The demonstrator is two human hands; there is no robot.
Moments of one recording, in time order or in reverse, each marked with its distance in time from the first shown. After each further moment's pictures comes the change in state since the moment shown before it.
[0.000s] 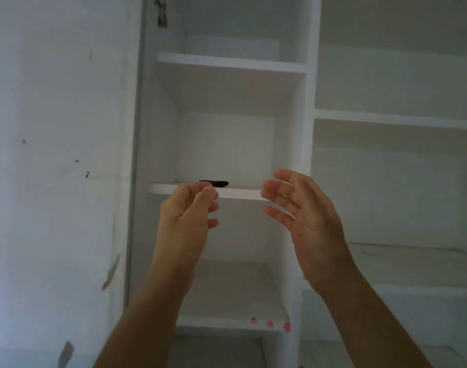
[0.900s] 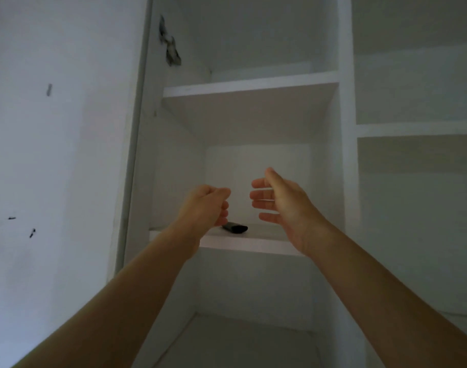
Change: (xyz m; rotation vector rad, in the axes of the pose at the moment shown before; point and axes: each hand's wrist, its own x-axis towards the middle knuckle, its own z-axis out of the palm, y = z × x) left_hand 0.160 -0.020 0.056 0.328 -0.014 -0.091; right_hand 0.184 0.059 0.022 -0.181 -0.217 0.236
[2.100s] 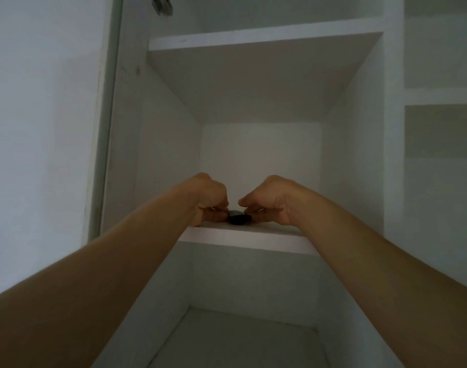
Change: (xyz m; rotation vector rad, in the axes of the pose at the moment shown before) left_hand 0.086 -0.027 0.001 0.185 -0.136 -0.344; right_hand 0.090 0.039 0.032 -0.213 -0.129 0.379
